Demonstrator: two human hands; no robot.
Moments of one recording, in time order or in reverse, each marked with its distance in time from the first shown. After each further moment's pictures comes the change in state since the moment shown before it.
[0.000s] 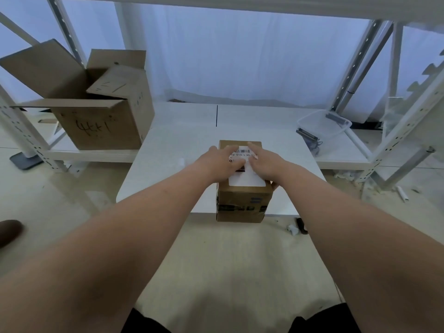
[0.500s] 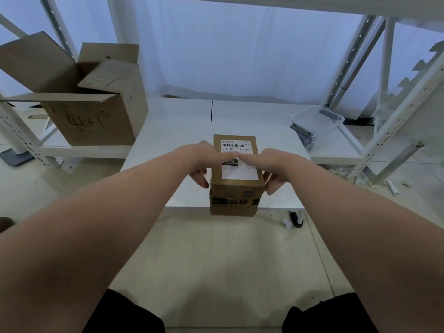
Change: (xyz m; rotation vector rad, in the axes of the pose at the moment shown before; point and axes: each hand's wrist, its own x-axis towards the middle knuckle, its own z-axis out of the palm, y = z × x) left_hand -0.020 0.011 -0.027 -0.254 -0.203 -0.315; right_hand -0.019 0.002 -0.011 0.143 -0.128 0.243
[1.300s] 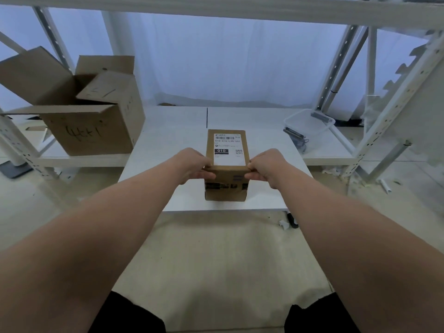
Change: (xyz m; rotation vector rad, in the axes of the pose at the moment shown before) left_hand 0.020 -0.024 0.001 -0.562 0.029 0.016; right_hand 0.009 0.011 0.010 0.550 0.233 -0.090
